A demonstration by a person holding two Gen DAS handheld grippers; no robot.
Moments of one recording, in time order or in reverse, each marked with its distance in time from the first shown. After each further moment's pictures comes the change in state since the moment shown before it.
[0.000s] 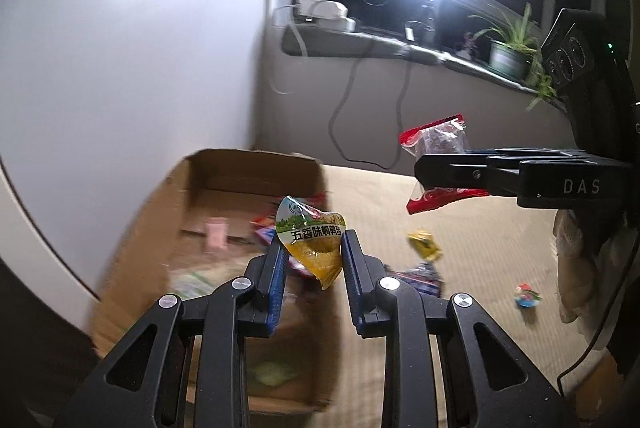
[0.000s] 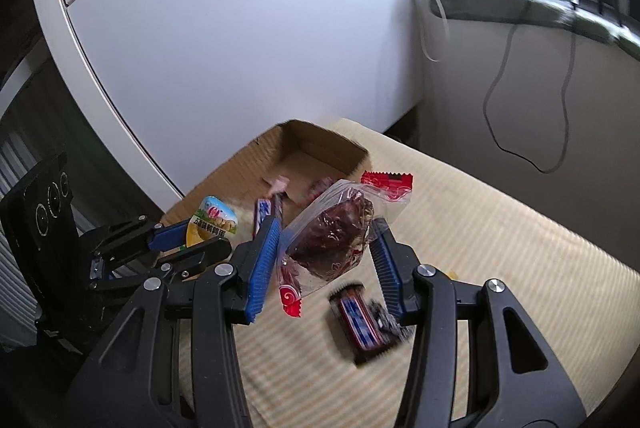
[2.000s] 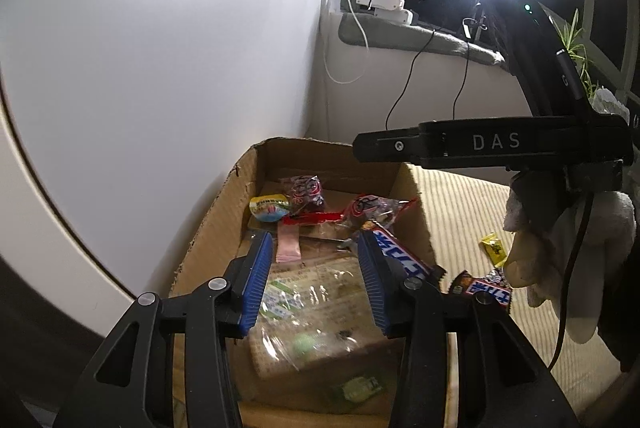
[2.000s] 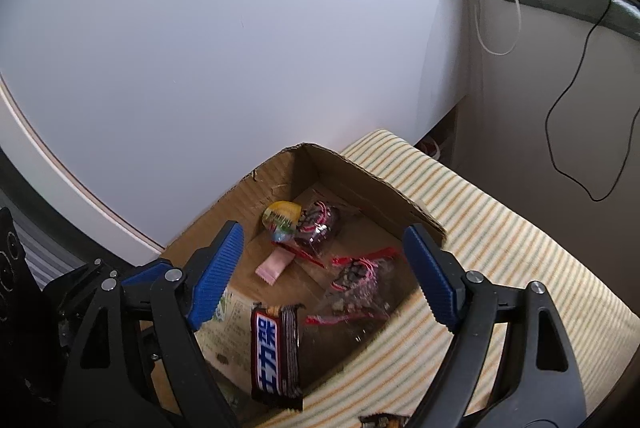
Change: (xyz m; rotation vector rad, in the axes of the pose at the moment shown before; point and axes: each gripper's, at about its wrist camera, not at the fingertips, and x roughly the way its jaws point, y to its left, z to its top) left arm 0.015 0.042 0.003 -0.045 0.035 0.114; right arm 0.129 0.011 0.061 -0.008 0.084 0.037
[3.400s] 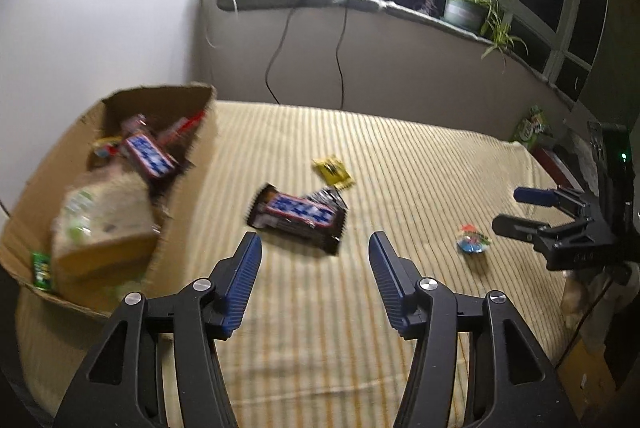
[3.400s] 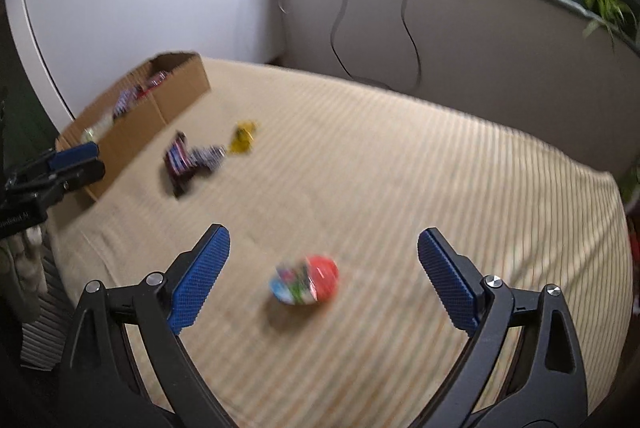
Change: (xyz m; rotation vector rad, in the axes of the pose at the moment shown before) left arm -0.018 -0.134 -0.067 0.102 0.095 -0.240; right arm -0.208 -0.101 -0.239 0.159 -0.037 -0.409
